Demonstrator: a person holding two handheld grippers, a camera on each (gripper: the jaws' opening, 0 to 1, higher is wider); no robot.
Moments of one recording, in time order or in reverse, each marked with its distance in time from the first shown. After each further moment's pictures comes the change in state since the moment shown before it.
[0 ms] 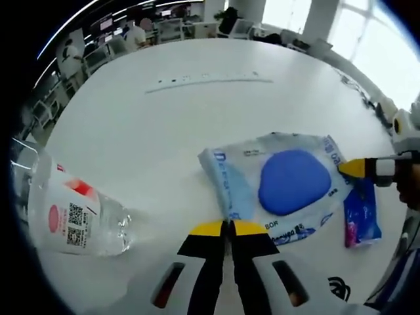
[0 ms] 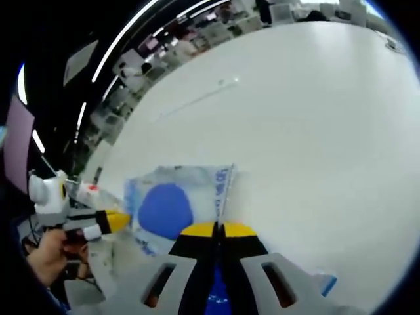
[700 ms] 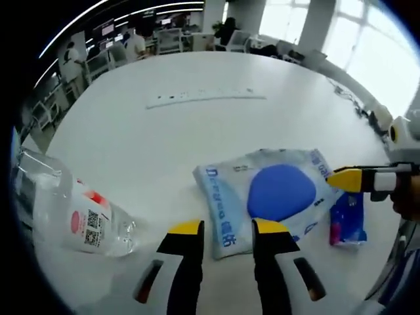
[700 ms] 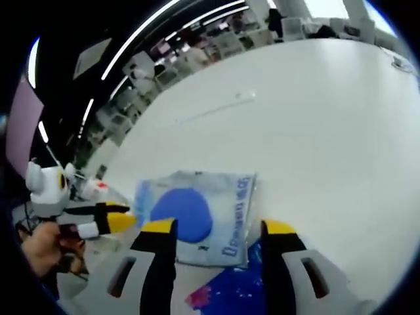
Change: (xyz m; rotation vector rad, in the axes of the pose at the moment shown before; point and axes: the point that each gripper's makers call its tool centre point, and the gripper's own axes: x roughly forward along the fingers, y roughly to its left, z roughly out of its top) left arm -0.031 -0.012 0.017 -0.011 -0.093 -0.034; right arm -0.011 0.025 0.010 -0.104 -0.087 0.014
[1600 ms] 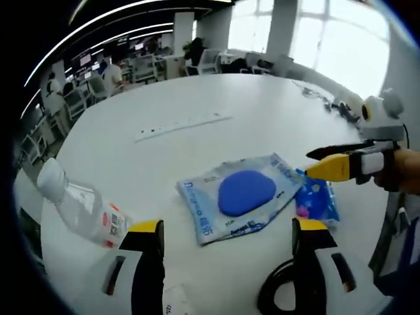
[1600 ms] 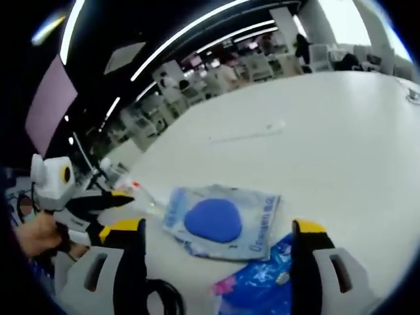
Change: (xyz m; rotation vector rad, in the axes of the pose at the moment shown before) left arm -0.054 -0.022 0.004 0.160 -0.114 -0.074; right arm -0.042 0.038 0.018 -0.147 -0.117 0.117
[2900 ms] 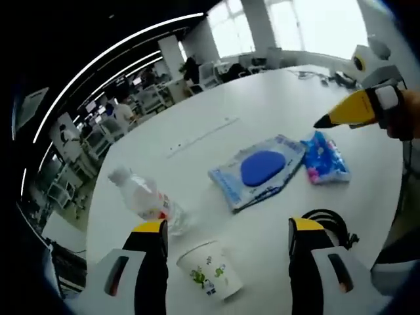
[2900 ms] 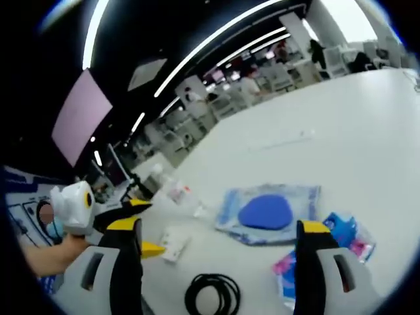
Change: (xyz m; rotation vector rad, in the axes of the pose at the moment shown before) left arm -0.073 0.027 -0.031 0.215 -0.067 0.195; right arm -0.034 0.075 -0.009 0.053 -0.088 0.186
